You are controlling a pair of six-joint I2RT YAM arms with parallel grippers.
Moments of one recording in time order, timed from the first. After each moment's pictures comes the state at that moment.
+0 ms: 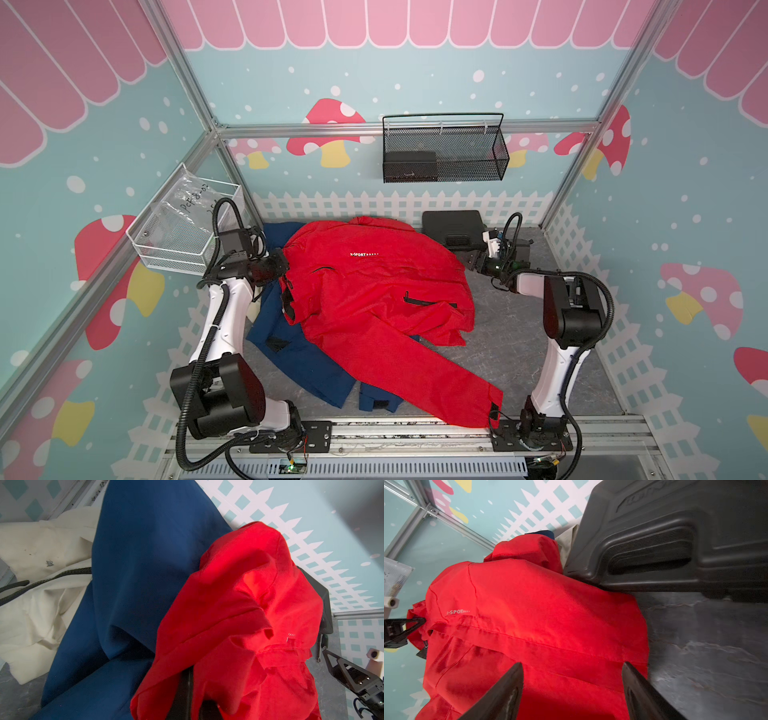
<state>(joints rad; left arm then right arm) 0.29 1.43 1.26 -0.63 0.38 -0.31 -0.05 2.05 1.18 0.32 -0.83 0.41</state>
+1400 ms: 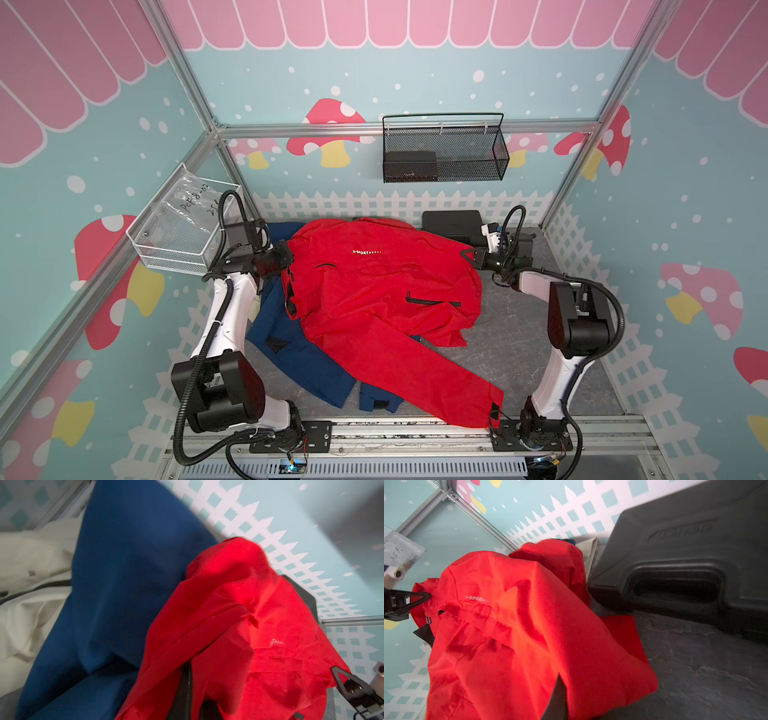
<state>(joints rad) 0.18 1.46 1.39 -0.60 0.31 -0.40 -0.02 1.83 1.11 0.31 -0.80 0.31</state>
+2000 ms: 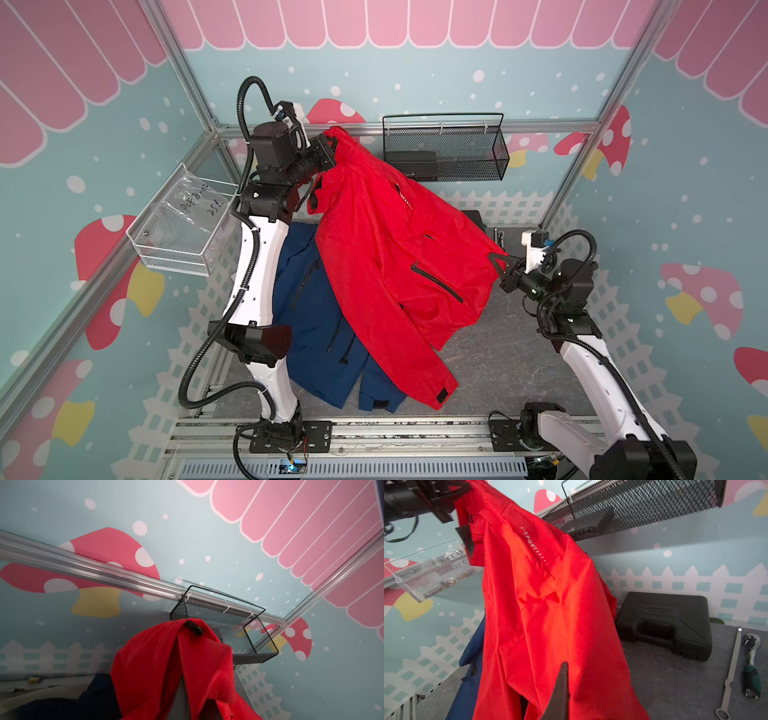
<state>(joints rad) -0.14 1.93 2.51 -0.56 0.28 -0.53 -0.02 0.94 0.75 0.16 -0.70 0.25</state>
